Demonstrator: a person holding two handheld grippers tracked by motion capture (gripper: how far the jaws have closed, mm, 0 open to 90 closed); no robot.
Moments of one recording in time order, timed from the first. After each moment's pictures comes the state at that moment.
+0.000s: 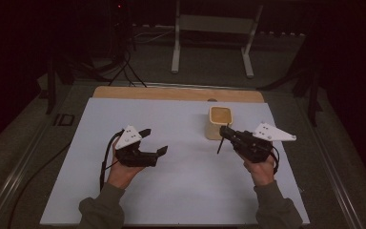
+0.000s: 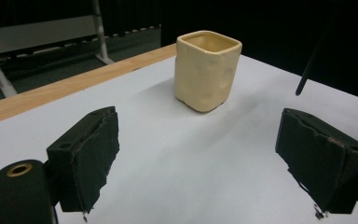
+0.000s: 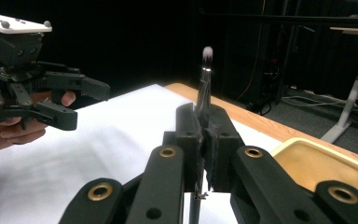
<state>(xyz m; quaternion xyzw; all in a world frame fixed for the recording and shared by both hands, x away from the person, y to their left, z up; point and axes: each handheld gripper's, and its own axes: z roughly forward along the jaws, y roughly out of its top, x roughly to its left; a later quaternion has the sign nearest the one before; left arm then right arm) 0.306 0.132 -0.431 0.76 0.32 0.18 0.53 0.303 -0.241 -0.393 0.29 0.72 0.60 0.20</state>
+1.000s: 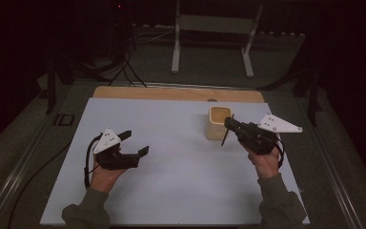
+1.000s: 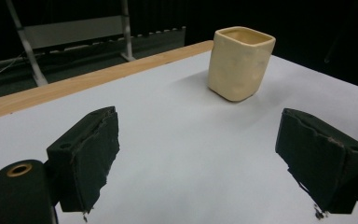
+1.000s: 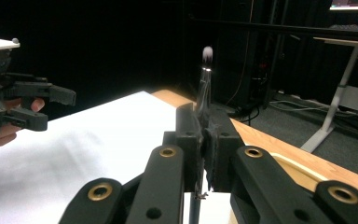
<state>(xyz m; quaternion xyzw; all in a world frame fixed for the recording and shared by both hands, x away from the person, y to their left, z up) 0.295 0.181 -0.437 0.75 0.35 0.20 0.53 0.315 -0.249 -0.375 0.29 0.72 0.59 0.22</state>
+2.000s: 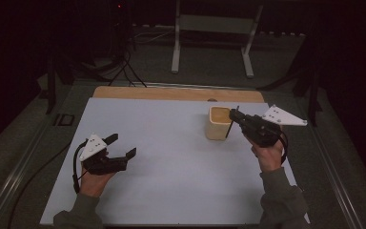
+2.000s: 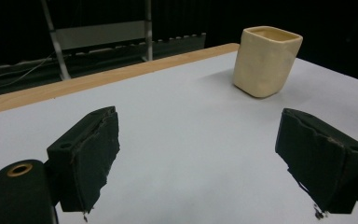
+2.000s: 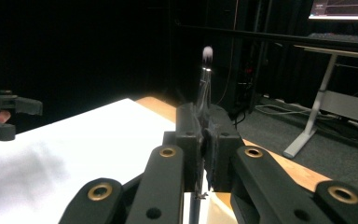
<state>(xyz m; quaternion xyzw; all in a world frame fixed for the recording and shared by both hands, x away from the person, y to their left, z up) 0.282 0.211 -0.449 0.72 0.38 0.23 0.53 0.329 -0.257 -0.363 0.30 0.71 0.59 0.24</state>
